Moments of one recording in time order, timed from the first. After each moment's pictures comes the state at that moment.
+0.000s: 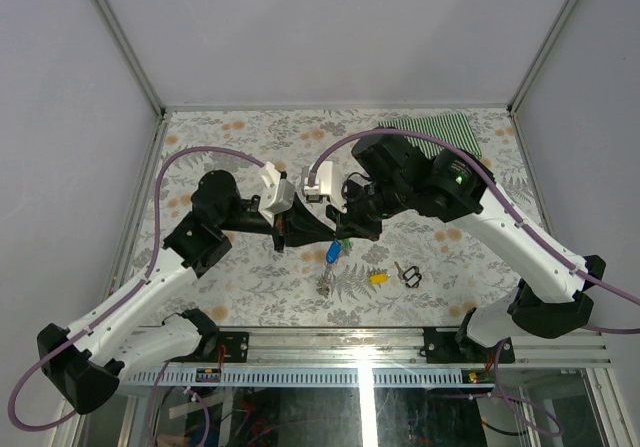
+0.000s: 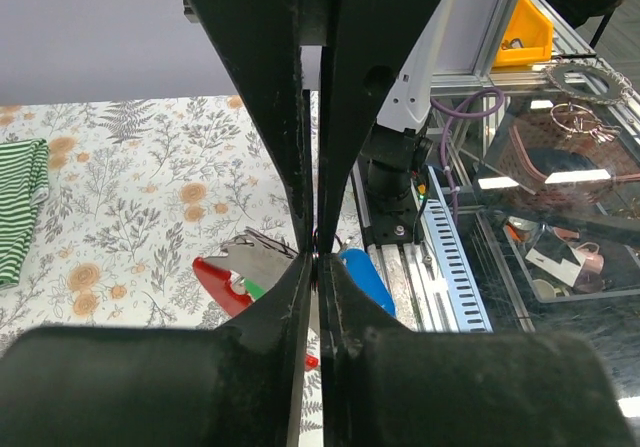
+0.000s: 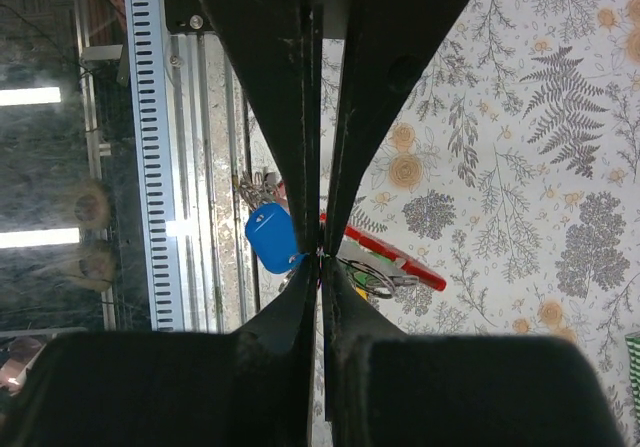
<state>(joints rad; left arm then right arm) -0.66 0.97 0.89 0.10 1.02 -0.03 1.00 1.49 1.93 -1.29 -0.36 -0.39</state>
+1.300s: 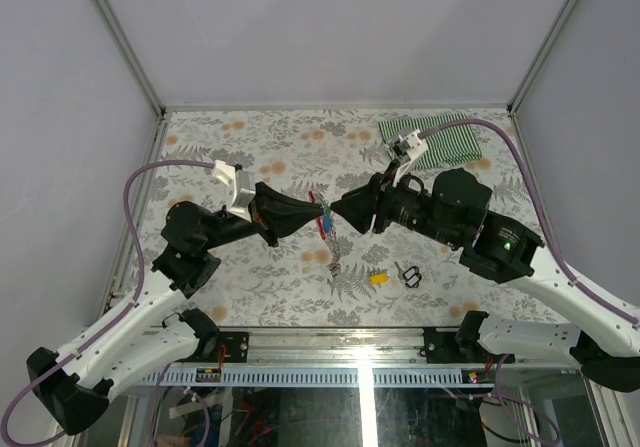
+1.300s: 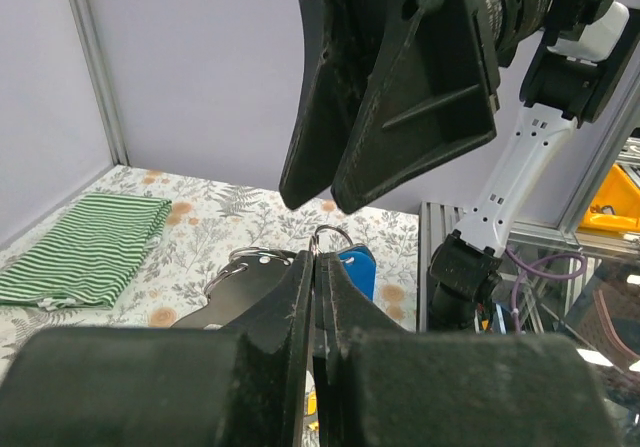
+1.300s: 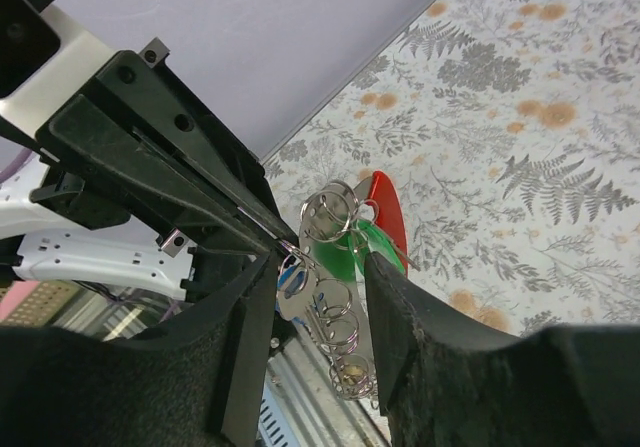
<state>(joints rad) -0.67 0.81 0.73 0.44 0.65 -0.28 1.01 0.99 1.25 -0.37 0.01 0.45</state>
